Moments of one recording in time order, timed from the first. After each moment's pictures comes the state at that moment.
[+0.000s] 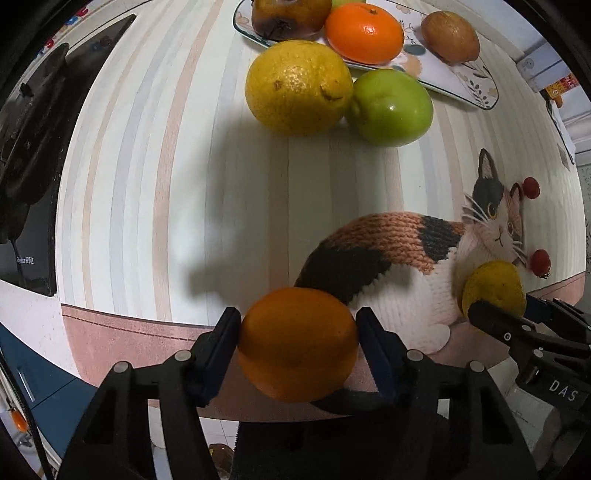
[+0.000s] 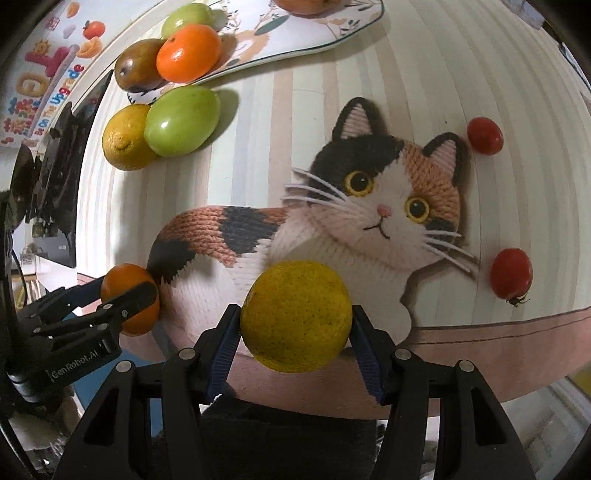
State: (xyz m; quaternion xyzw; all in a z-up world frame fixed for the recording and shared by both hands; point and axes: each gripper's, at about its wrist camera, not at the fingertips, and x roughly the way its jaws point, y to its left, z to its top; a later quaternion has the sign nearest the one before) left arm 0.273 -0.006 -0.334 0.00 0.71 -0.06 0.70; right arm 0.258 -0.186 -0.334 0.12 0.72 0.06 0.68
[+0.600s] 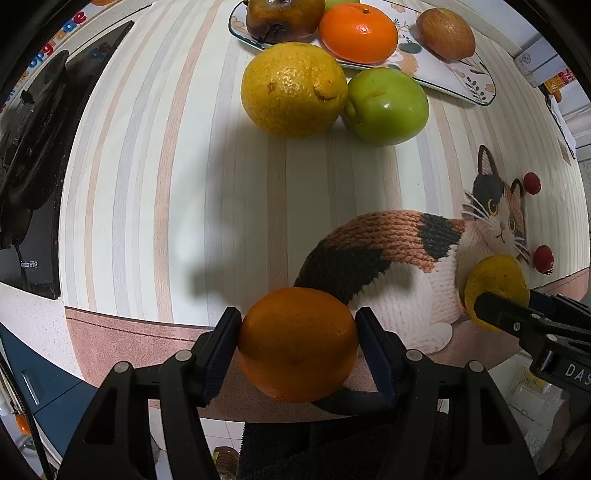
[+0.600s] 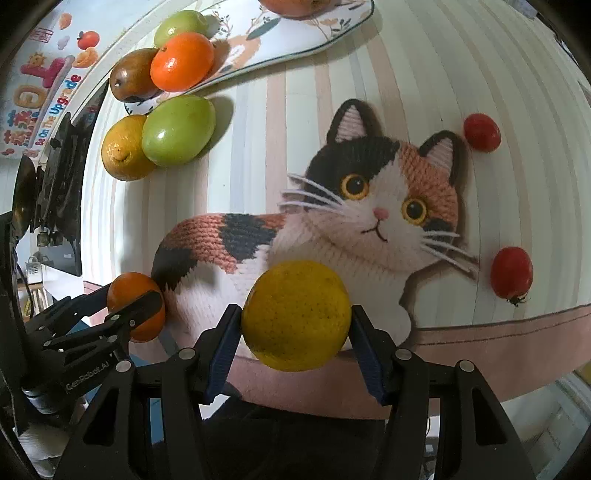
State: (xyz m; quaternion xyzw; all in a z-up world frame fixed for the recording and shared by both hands) left arm 0.272 -0.013 -0.334 0.01 0.71 -0.06 0.70; right arm 0.260 -0.192 -0.329 0.13 0.72 0.06 0.68
